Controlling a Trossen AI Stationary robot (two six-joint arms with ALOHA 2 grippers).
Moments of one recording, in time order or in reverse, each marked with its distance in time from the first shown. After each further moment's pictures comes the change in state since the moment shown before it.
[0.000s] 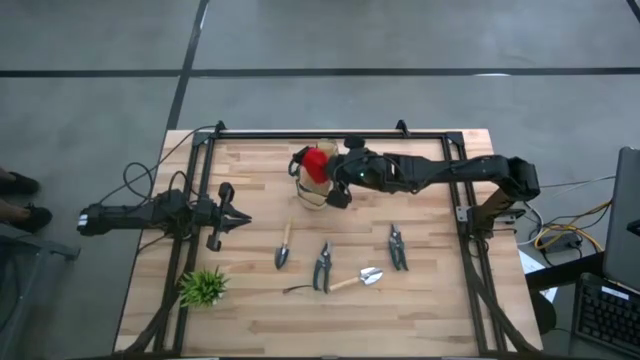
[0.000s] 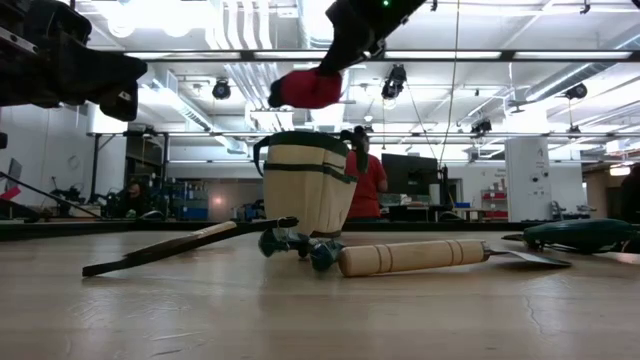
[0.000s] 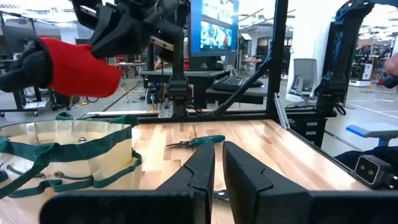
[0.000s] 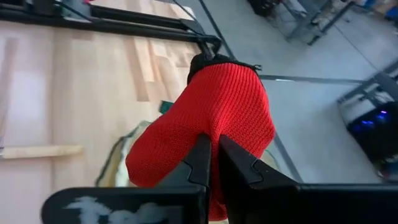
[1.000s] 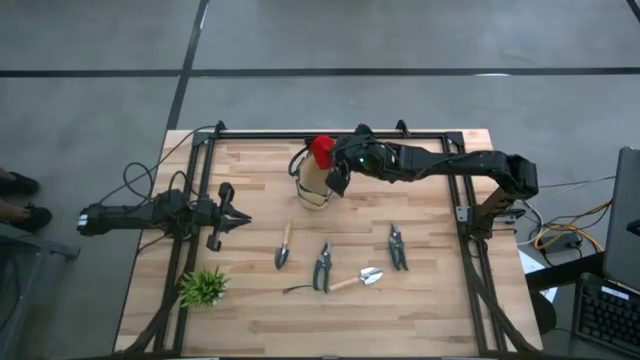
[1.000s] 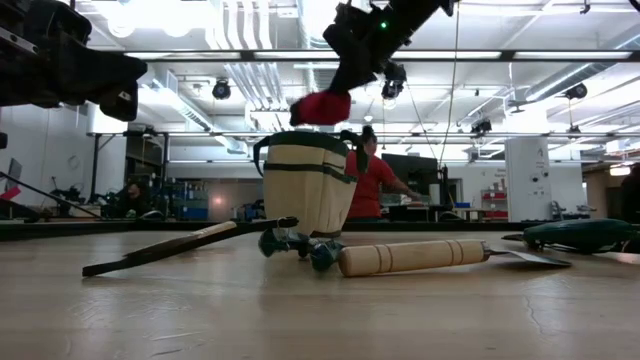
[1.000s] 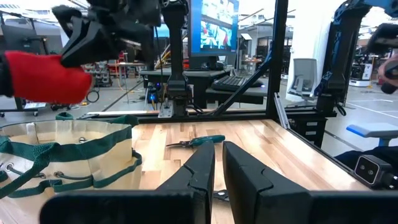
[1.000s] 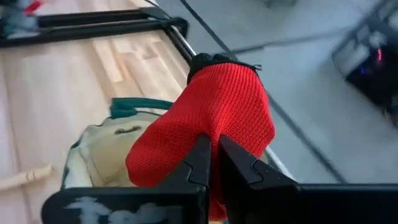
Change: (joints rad) left arm 0.000 0.000 0.000 0.000 0.000 0.000; right arm -0.106 0.001 -0.033 0.000 0.025 0.230
